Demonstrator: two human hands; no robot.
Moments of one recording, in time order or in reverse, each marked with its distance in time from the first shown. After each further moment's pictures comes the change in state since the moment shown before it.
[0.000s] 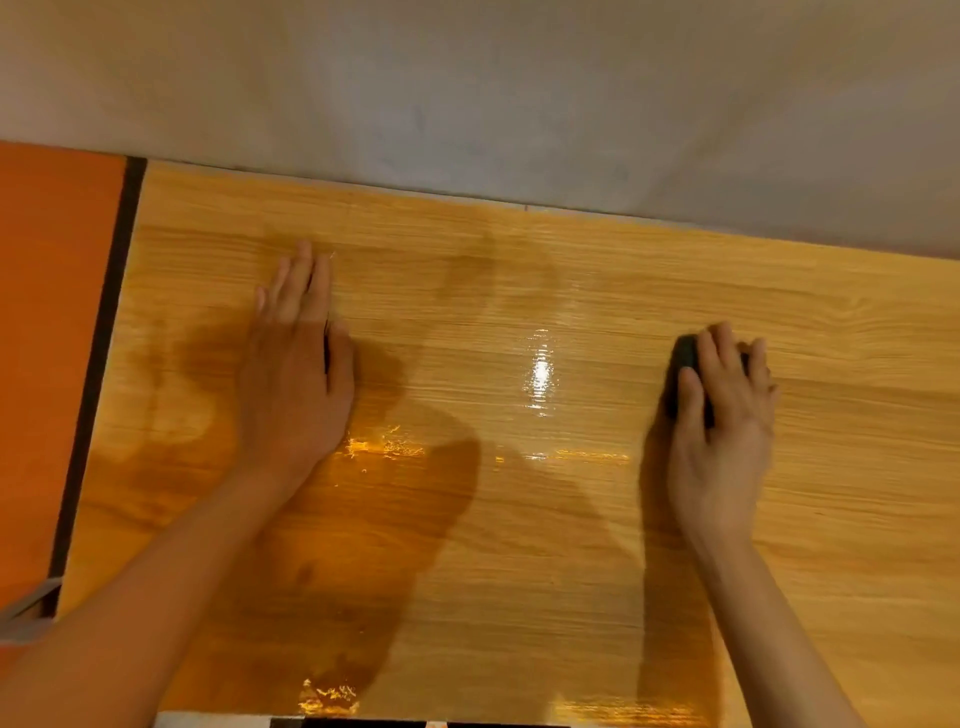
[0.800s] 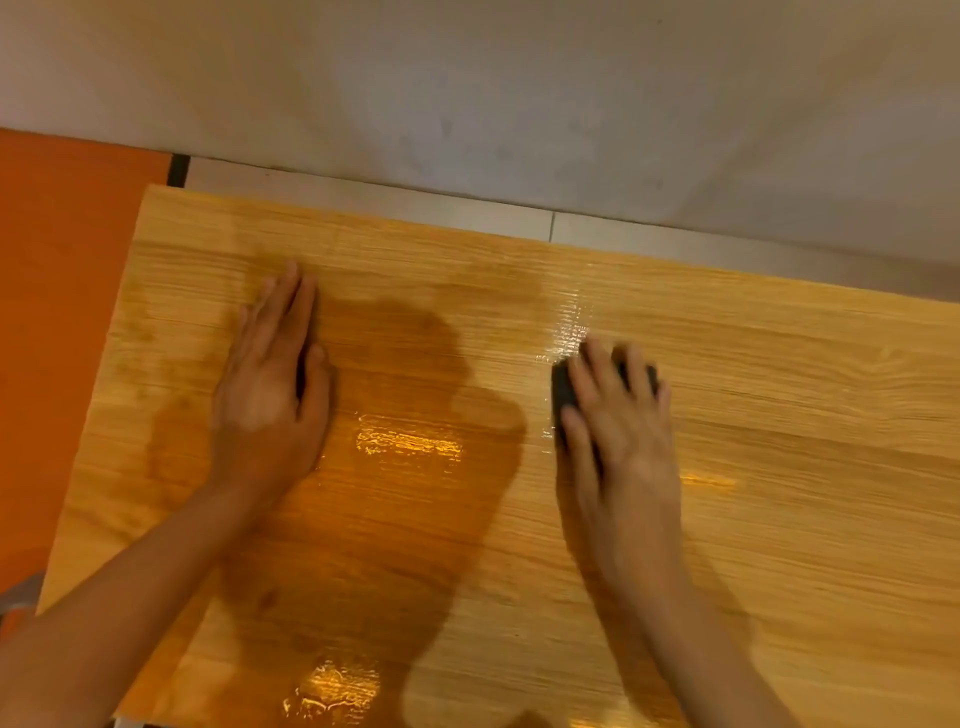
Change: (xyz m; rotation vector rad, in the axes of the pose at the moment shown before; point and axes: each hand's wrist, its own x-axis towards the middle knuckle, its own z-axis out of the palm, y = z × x) left_hand -0.004 0.001 -0.001 -0.058 0.050 0.022; right_hand 0.000 -0.033 0.017 0.005 -0.269 -0.395
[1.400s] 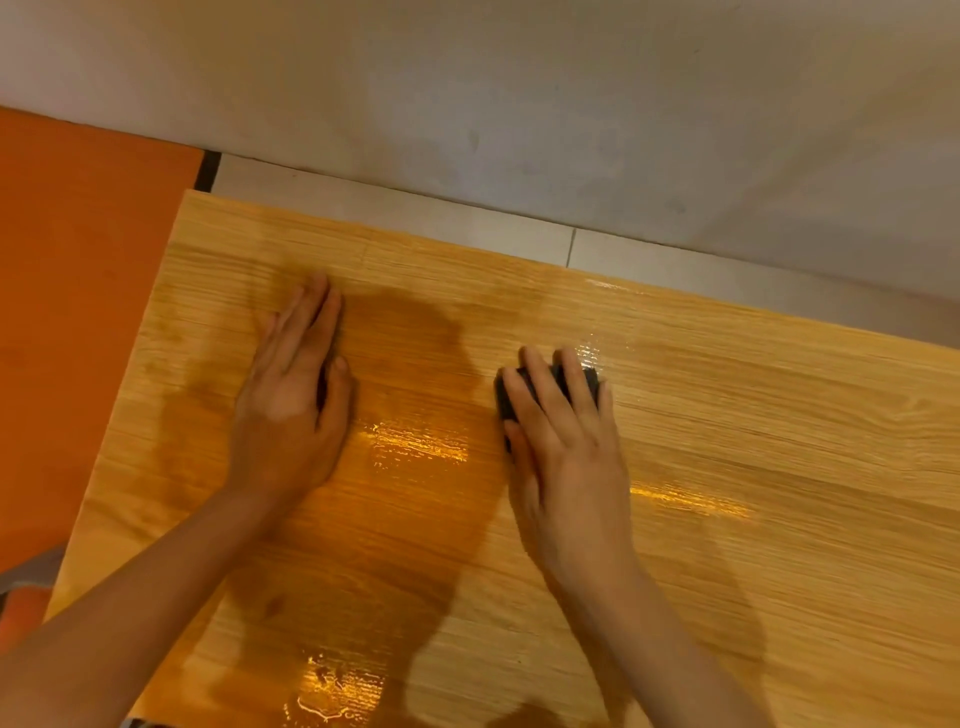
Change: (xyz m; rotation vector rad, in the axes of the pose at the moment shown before) left_hand 0.002 0.000 0.001 0.009 0.040 0.017; right_hand 0.022 -0.024 0.028 -0.049 -0.127 -0.169
